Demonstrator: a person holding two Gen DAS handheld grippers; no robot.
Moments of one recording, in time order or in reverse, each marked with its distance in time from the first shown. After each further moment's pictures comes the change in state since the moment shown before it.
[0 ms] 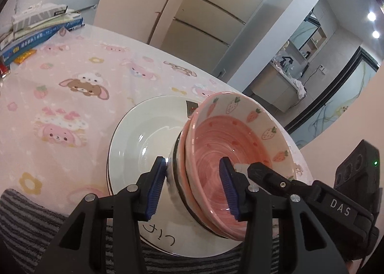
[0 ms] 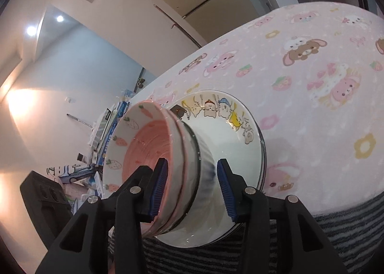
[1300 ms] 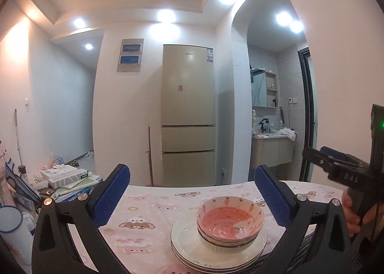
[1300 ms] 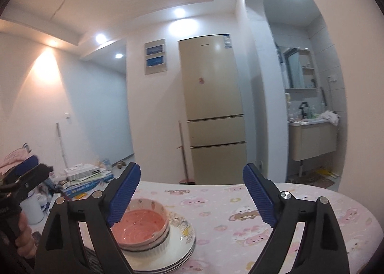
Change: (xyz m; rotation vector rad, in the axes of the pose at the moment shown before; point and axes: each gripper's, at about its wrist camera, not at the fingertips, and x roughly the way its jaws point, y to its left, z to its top) left arm -0.164 -0.025 -0.029 0.543 -0.761 0.039; right arm -0.163 0.067 -0.061 -0.697 -0.781 -0.082
